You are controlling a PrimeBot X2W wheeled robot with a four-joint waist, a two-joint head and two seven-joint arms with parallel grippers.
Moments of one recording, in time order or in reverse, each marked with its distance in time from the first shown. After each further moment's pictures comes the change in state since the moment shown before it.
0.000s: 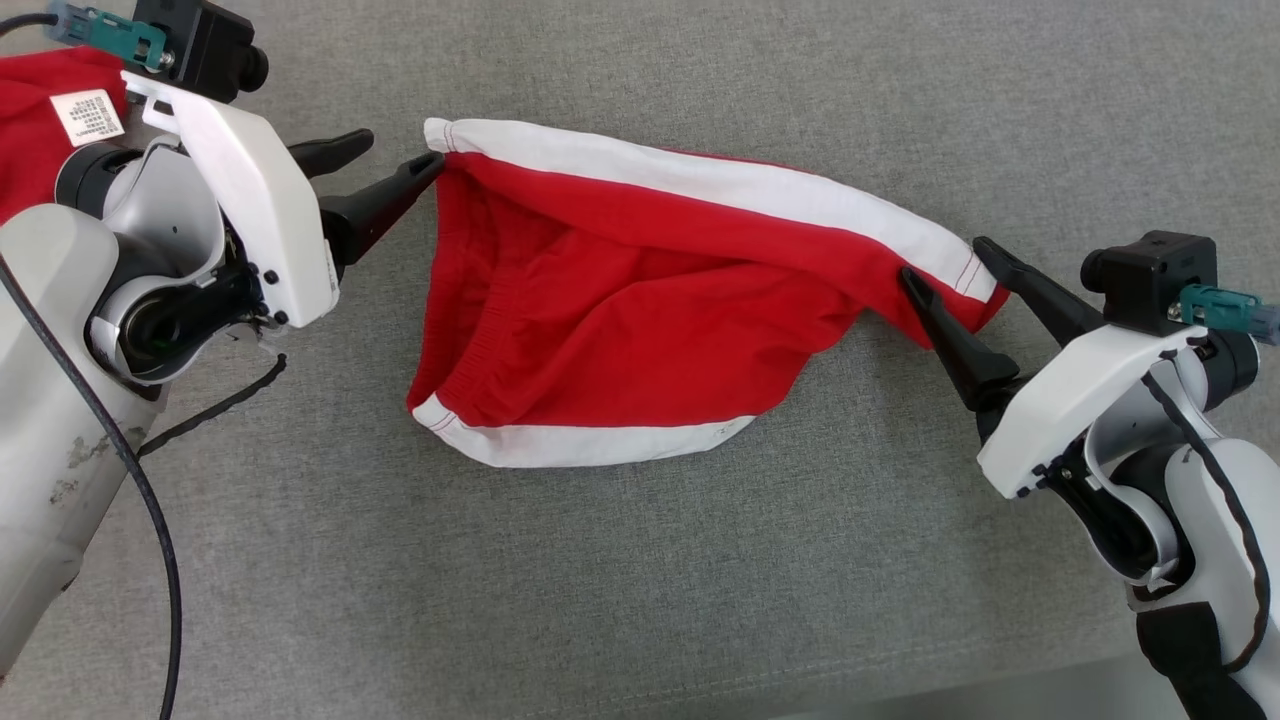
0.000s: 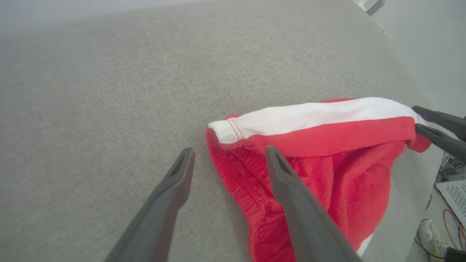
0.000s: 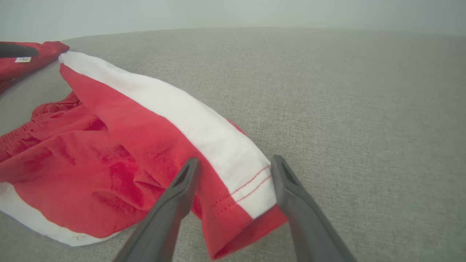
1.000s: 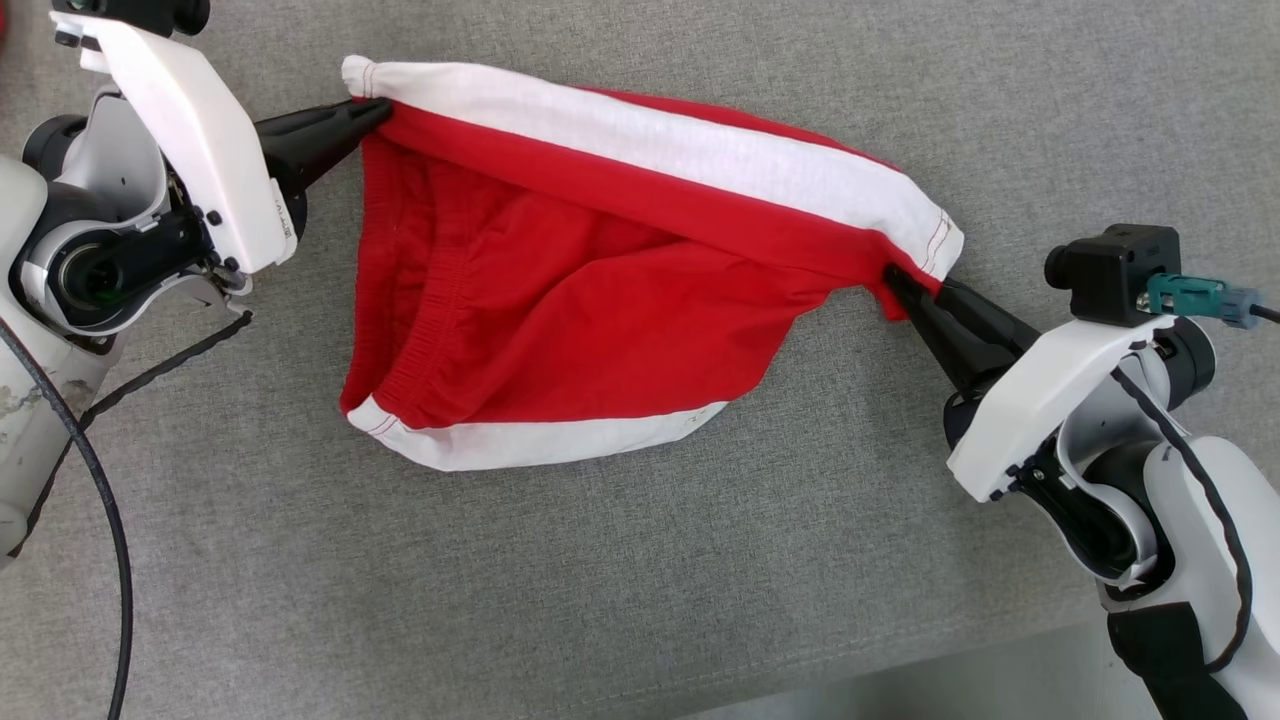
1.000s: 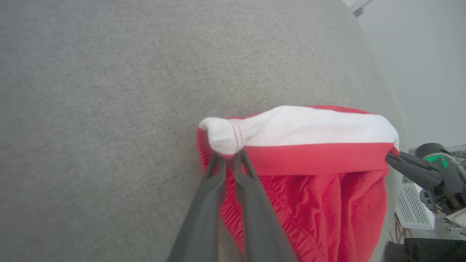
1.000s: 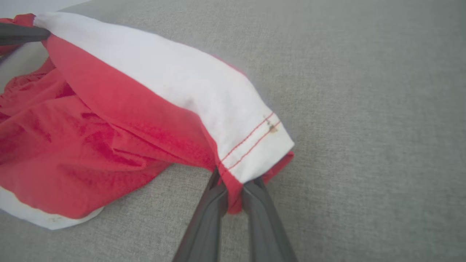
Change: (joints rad) left arm -0.092 0.041 -0.059 0.043 -0.210 0.000 0.032; right arm -0.006 0.040 0.008 -0.036 0.049 0.000 0.079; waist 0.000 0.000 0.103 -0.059
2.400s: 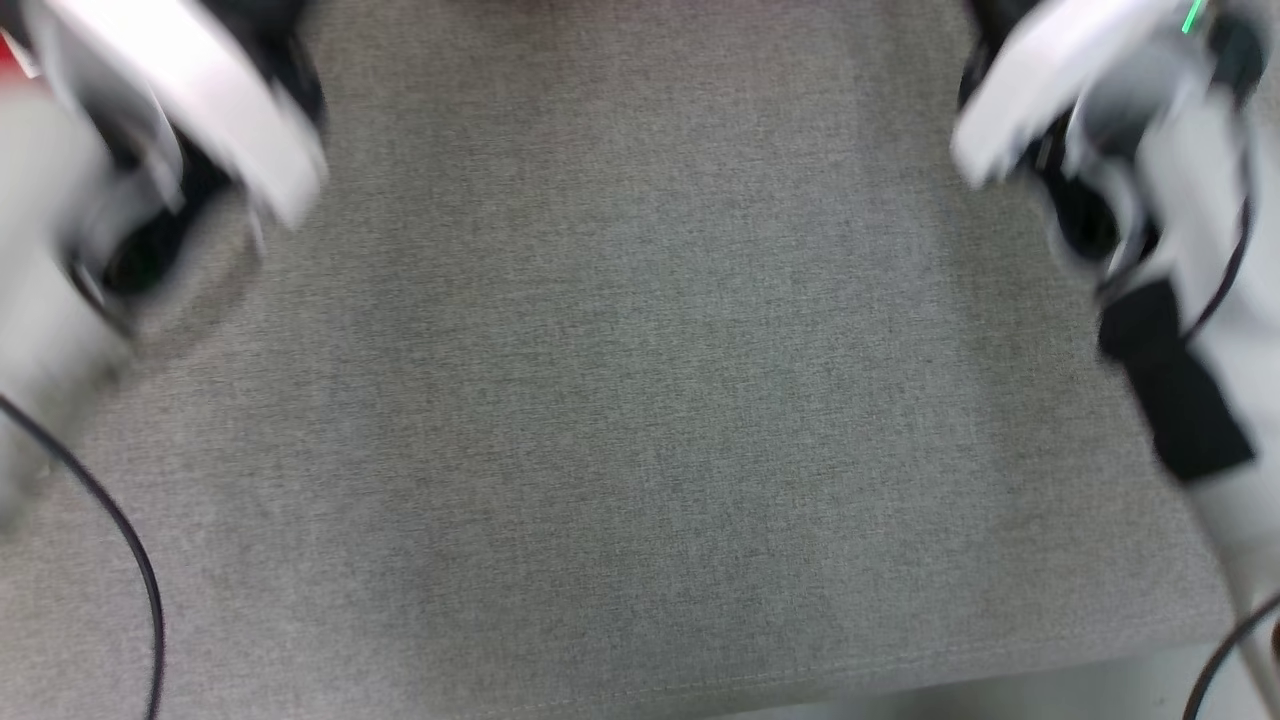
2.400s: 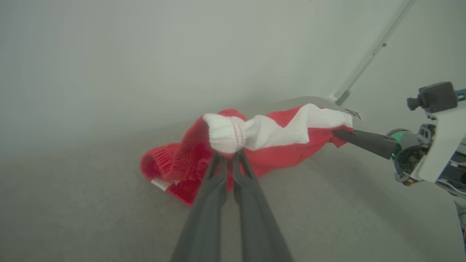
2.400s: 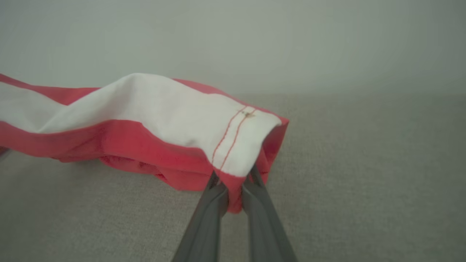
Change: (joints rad) left arm -0.169 0.026 -0.243 -0.041 0.068 -0.007 -0.614; right arm -0.629 0.062 0.148 0.646 0.089 0.000 -0.277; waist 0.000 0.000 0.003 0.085
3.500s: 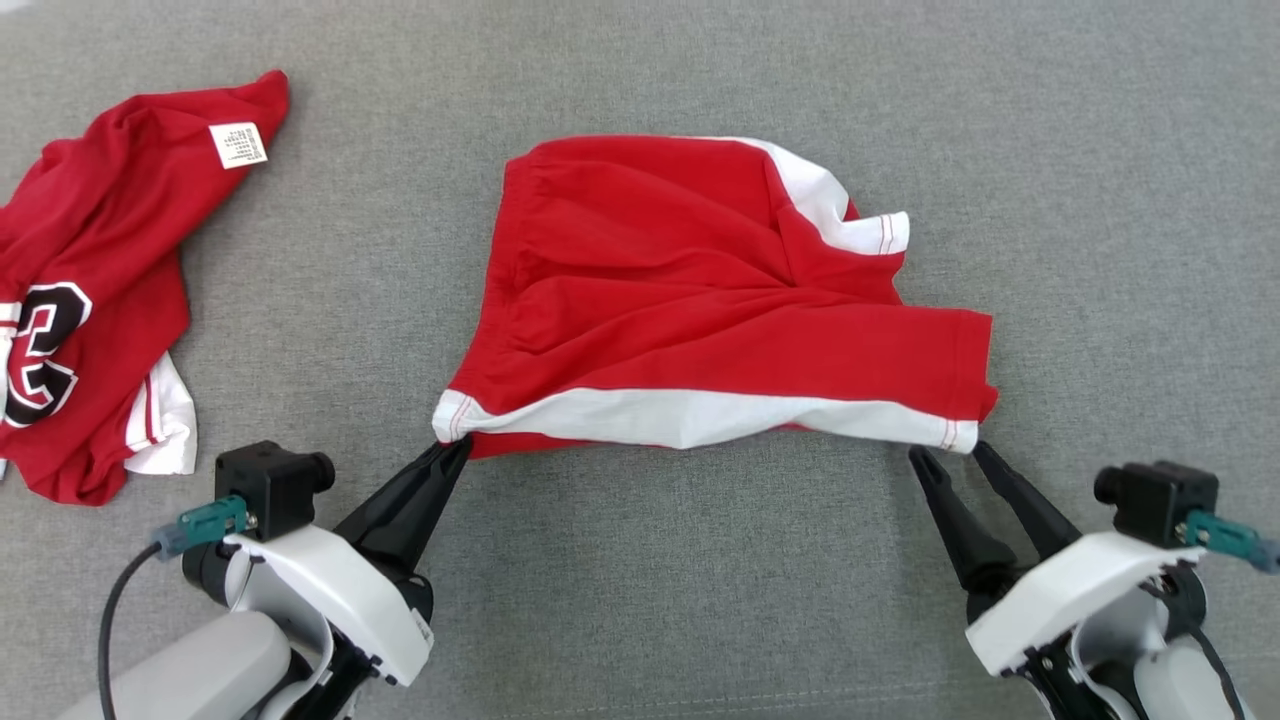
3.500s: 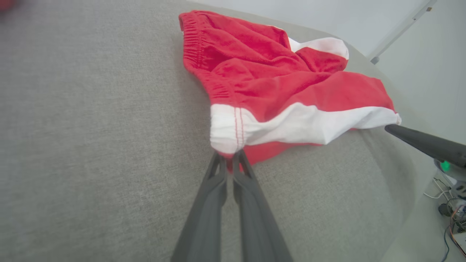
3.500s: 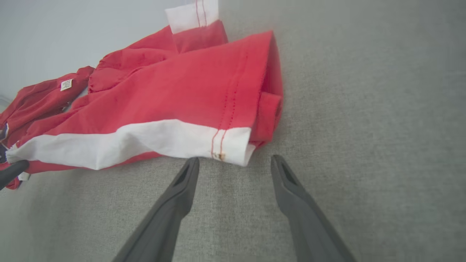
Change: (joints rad) left arm 0.705 0.063 -0.019 -0.303 0.089 0.259 -0.170; right arm 0.963 0.035 -0.266 -0.594 -0.039 0.000 0.053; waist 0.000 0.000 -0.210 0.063
